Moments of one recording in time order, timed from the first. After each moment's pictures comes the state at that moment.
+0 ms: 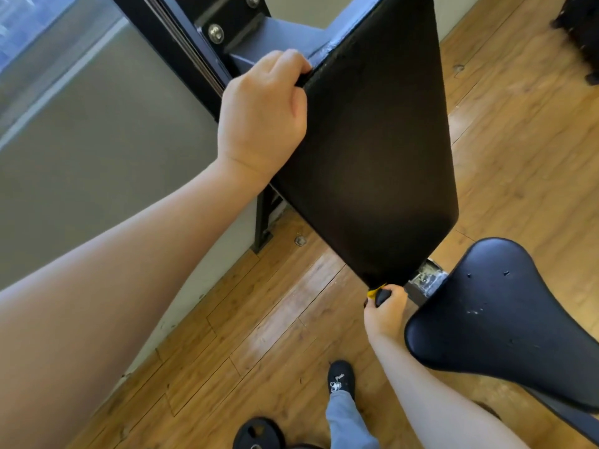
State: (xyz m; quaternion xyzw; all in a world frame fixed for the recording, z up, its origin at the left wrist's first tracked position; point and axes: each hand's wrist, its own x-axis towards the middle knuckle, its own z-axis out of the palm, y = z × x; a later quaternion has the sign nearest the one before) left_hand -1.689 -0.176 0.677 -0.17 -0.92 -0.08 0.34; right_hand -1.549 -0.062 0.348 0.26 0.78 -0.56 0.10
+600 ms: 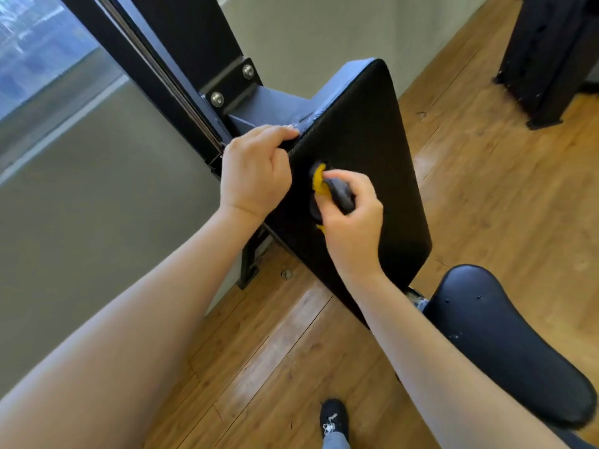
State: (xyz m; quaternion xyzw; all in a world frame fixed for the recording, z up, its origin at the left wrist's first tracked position) left_hand -1.682 -0.171 0.689 -0.12 -0.92 -0.21 0.31; right_hand -1.647 -0.061 0.617 -0.03 0.65 -0.74 -0.19
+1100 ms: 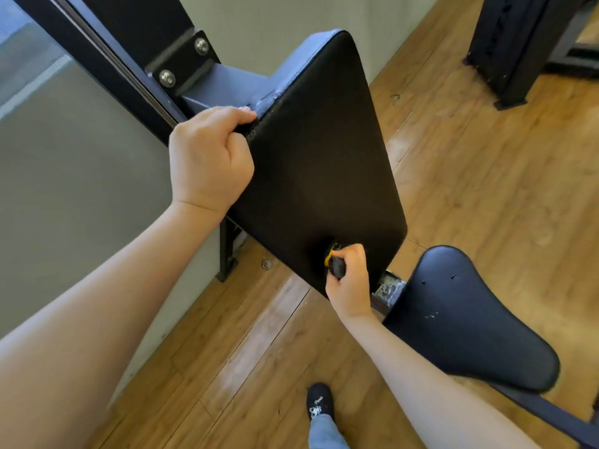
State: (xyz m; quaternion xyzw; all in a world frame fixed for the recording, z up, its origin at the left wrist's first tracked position) left_hand -1.683 -0.173 0.682 -0.12 -0.91 -0.21 0.32; right_hand -1.610 -0.044 0.445 0.00 0.80 -0.59 -0.13
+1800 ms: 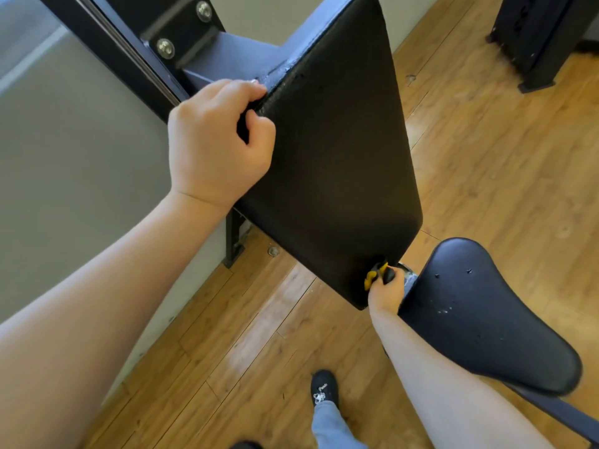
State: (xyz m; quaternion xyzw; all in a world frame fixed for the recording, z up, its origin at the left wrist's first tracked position) left_hand -1.682 -0.173 0.680 -0.16 -0.92 -0.13 0.34; right_hand -1.611 -0.030 0.359 0.39 0.68 -0.62 0.06
